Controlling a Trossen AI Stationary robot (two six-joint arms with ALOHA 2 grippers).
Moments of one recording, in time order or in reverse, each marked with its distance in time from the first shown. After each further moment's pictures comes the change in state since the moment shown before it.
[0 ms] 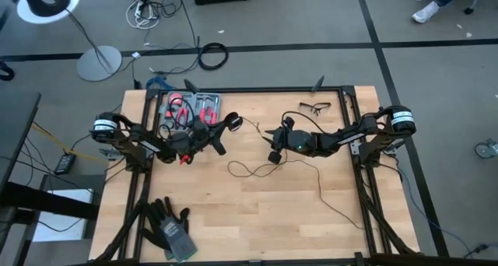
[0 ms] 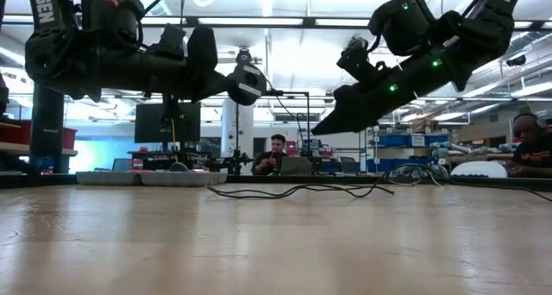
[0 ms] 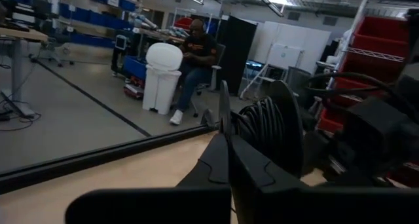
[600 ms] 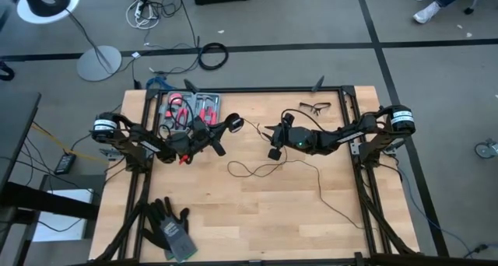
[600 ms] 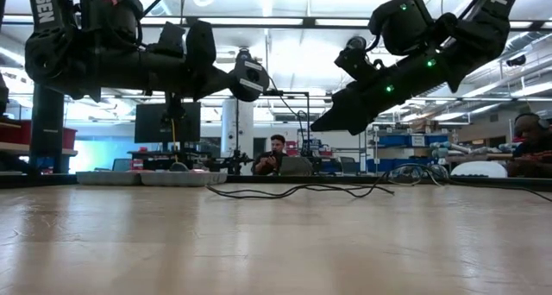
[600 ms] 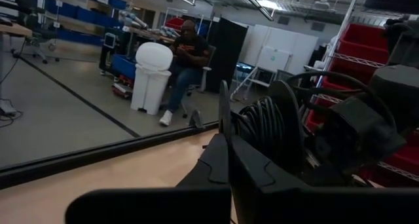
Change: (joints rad) left arm 0.000 0.000 0.000 0.016 0.034 -0.027; right arm -0.033 0.000 0.000 0.040 0.002 -0.135
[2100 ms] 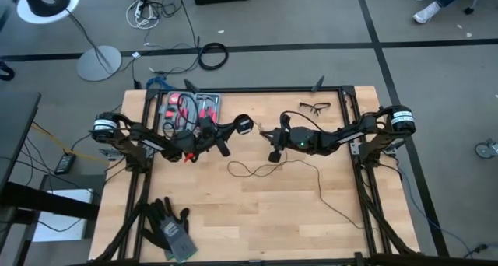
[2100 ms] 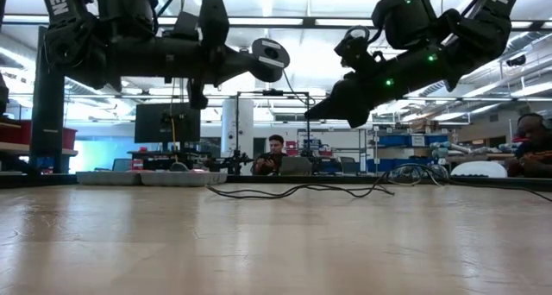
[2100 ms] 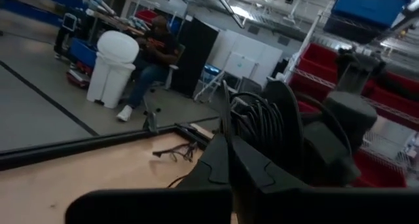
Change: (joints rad) left arm 0.000 0.000 0.114 -0.072 0.115 -0.131; right arm 0.013 0.000 0.000 0.077 -0.098 -0.082
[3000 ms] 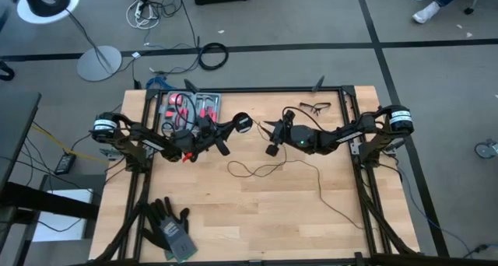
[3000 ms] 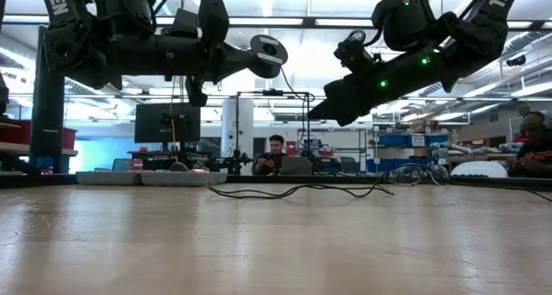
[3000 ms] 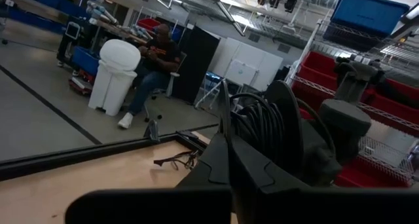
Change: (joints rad) left arm 0.001 0.000 -0.001 0.033 -0.012 0.016; right arm -0.024 0.014 0.000 0.055 0.154 0.055
